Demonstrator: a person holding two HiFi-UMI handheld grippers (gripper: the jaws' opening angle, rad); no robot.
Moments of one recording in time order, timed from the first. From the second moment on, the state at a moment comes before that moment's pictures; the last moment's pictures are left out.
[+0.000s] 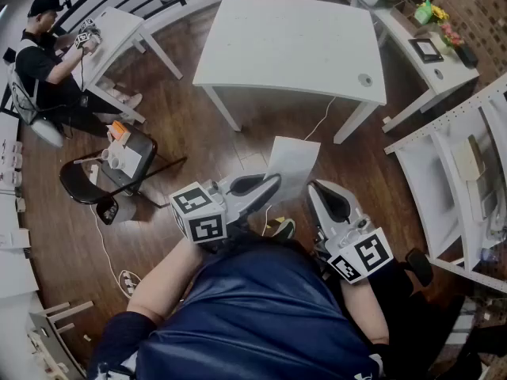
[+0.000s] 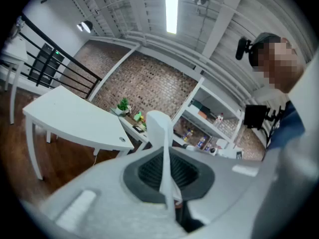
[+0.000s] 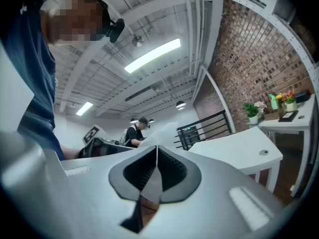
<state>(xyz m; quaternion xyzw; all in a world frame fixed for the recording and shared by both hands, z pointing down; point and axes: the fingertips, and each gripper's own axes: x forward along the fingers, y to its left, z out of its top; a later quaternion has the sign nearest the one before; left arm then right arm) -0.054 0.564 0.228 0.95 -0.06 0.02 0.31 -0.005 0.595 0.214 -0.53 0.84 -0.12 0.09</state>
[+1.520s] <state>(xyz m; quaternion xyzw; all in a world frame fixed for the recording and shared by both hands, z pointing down) -0.022 0.285 0.251 0.95 0.05 0.04 0.31 0.027 0.337 0.248 -0.56 0.82 -0.10 -0.06</state>
